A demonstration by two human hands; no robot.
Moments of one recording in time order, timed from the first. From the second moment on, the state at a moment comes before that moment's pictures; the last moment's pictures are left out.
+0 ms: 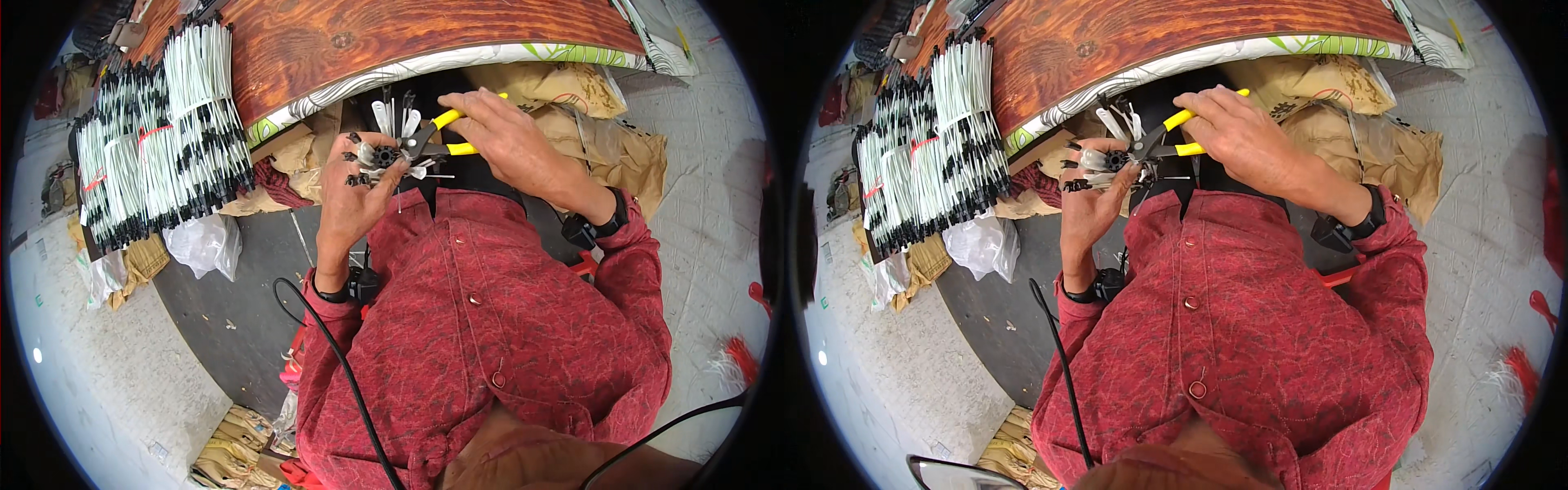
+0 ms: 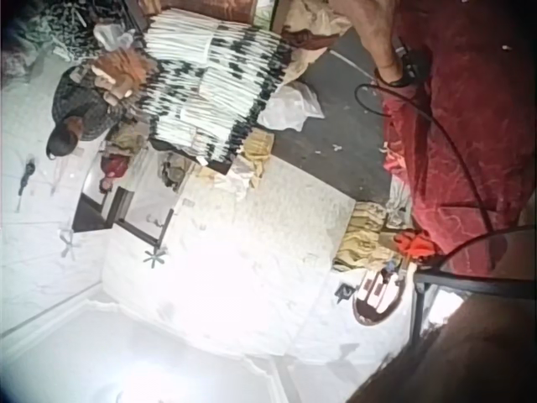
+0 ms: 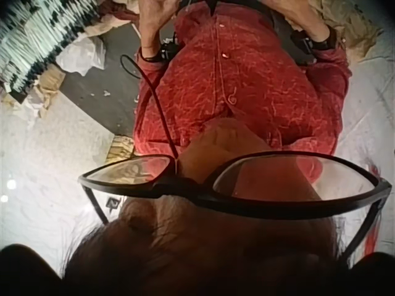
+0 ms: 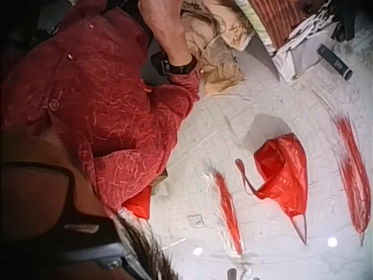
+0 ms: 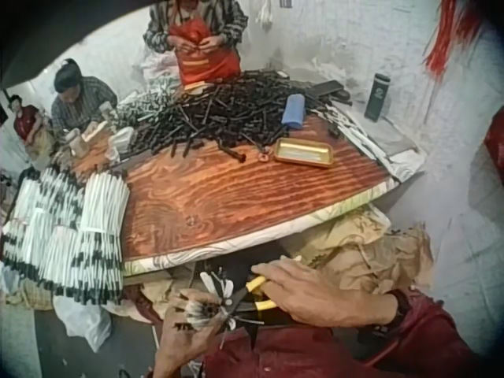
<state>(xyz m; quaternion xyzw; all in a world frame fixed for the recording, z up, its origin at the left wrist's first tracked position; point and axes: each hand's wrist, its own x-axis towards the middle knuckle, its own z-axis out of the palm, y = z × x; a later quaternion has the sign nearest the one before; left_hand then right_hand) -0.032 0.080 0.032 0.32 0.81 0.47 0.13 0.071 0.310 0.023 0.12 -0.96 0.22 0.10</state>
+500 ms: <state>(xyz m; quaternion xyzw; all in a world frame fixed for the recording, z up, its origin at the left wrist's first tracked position) -0.038 0.081 0.029 0.42 0.78 0.45 0.11 0.069 0.321 0.042 0.18 -0.97 0.16 0.05</state>
